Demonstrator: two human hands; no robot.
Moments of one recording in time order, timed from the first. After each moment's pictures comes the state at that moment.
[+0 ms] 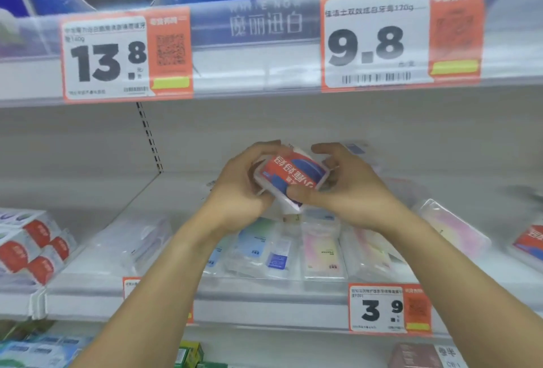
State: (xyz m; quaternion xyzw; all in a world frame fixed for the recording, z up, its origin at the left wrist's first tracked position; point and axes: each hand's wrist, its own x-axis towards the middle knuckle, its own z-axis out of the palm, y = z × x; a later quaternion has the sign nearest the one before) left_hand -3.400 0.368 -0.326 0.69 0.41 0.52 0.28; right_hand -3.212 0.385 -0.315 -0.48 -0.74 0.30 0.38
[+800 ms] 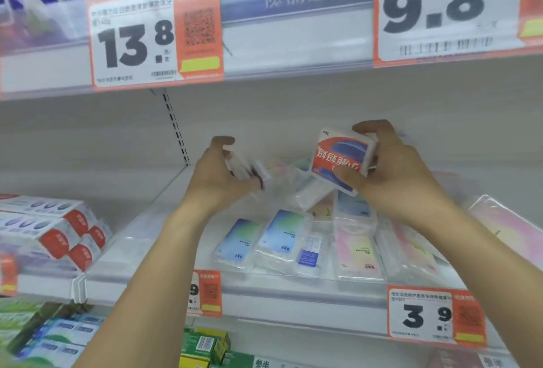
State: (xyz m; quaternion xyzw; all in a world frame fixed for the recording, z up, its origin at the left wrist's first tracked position) left_hand -3.469 0.383 -0.332 0.56 0.68 0.45 0.14; right_hand -3.215 0.400 -0.320 -0.51 -0.73 0.20 0.41
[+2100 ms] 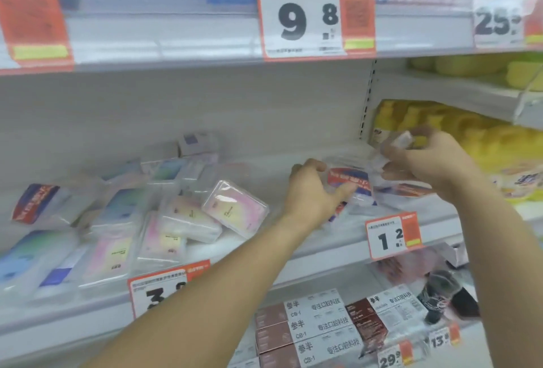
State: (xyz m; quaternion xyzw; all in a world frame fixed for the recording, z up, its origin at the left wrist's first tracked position) left_hand -3.023 0.388 -0.367 0.71 0.52 0.37 0.31; right_hand -2.840 0.356 -0.309 -0.71 -0.45 0.25 0.48
